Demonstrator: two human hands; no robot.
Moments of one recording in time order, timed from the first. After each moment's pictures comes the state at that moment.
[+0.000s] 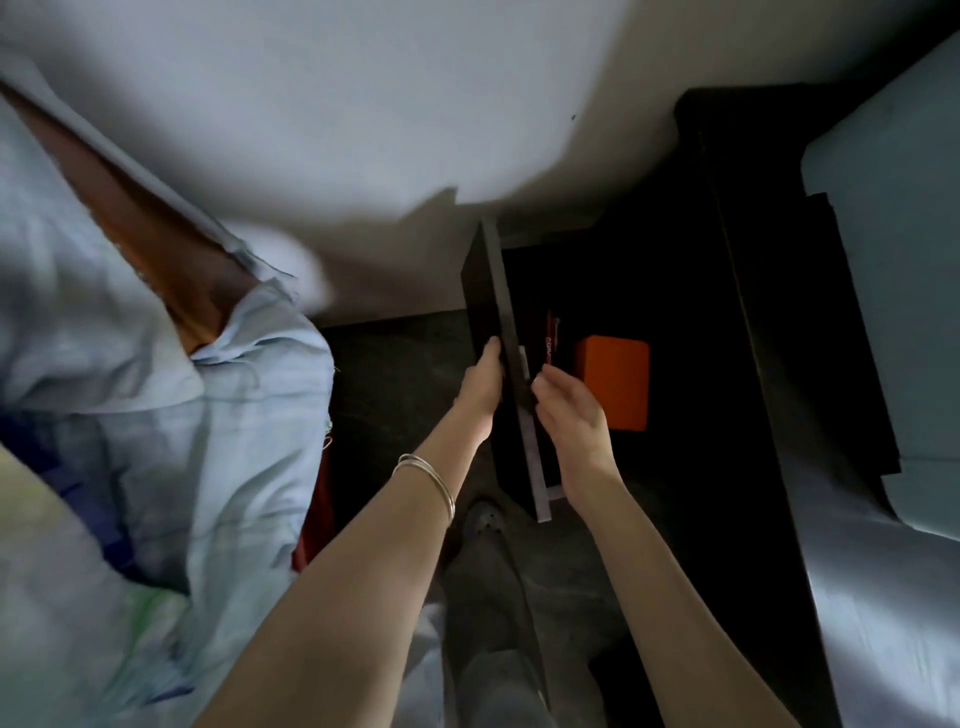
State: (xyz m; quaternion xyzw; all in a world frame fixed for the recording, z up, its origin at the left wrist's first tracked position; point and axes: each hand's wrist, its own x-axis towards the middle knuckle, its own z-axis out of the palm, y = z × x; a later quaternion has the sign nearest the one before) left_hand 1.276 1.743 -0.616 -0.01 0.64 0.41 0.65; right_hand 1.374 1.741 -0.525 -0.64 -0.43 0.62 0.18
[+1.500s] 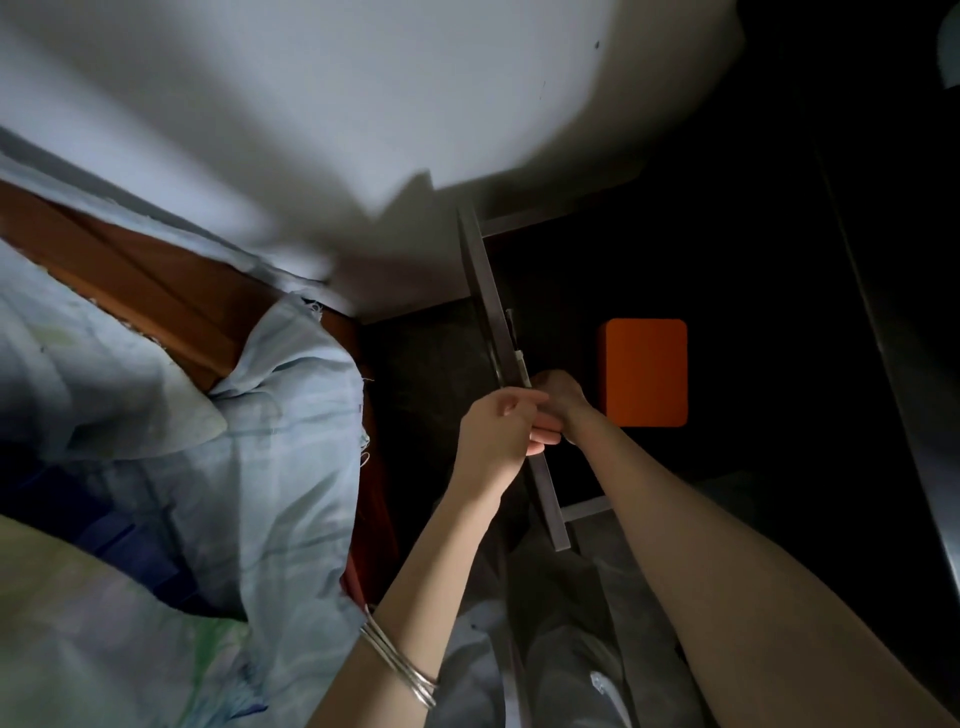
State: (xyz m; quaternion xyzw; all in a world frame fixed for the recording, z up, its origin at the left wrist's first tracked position) left_hand 1.264 1.703 -0.544 0.06 0.70 0.38 0.61; right_hand 1.332 1.777 -0.636 -0.65 -0.48 0.57 -0.15
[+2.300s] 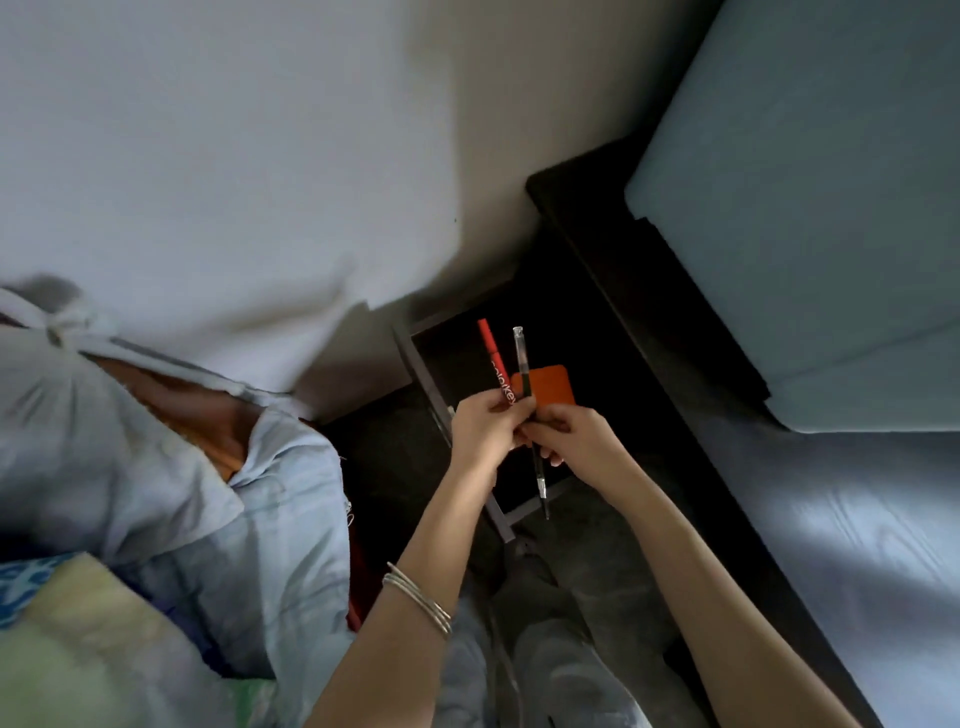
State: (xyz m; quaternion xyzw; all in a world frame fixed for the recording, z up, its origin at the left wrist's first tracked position) left_hand 1.284 1.728 -0.429 0.20 0.65 0.39 0.62; right_hand 1.407 1.750 -0.428 -0.61 -0.56 0.56 0.06
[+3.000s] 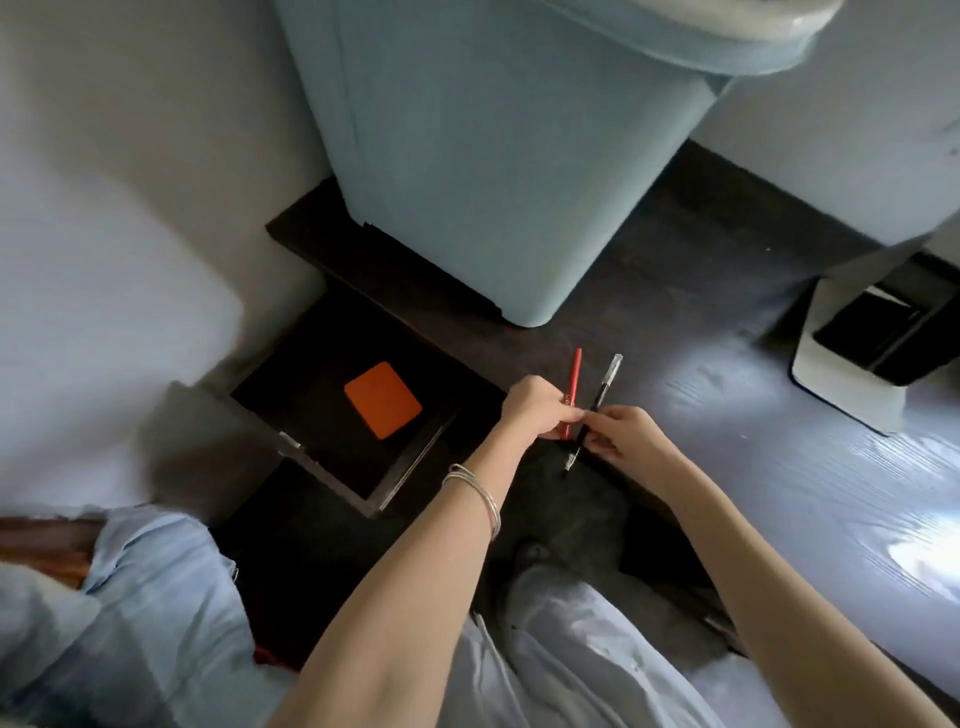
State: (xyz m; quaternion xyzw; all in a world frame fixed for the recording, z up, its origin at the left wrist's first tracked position) left_hand 1.536 1.689 -0.377 0.54 0.55 0.06 0.63; right_hand 1.657 1.626 -0.368 -0.80 -0.27 0.49 0.22
